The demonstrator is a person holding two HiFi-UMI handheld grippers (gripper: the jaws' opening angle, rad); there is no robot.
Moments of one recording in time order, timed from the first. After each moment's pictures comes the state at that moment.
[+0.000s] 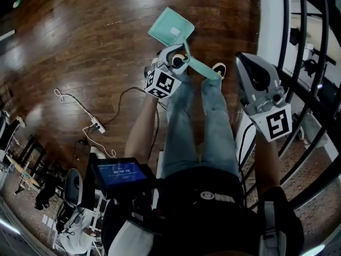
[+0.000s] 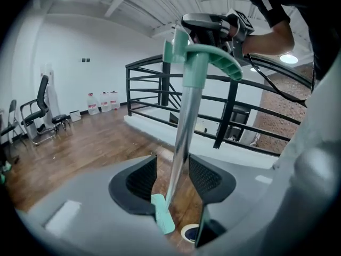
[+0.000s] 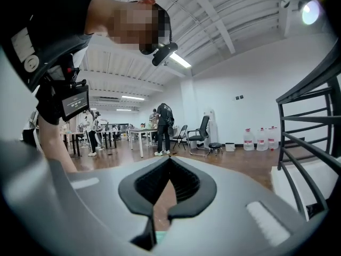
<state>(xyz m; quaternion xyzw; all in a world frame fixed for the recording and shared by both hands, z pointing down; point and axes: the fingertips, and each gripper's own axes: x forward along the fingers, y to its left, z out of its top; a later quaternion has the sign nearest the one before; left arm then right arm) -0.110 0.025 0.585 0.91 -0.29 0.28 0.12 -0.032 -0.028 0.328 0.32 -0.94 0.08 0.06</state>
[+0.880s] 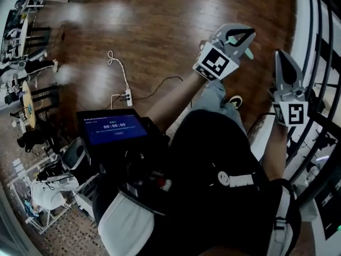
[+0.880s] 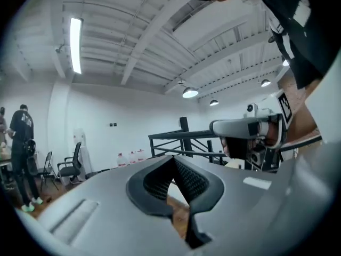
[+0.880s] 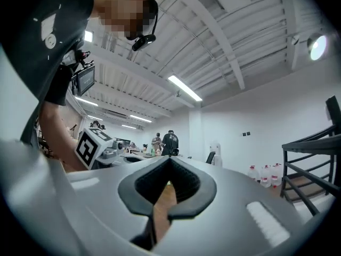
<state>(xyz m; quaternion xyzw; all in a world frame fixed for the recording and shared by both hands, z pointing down) -0.107 0.060 0.126 0.89 -0.45 0.09 -0.03 -0.035 0.091 0.087 0.31 -0.95 -0.03 -0.06</state>
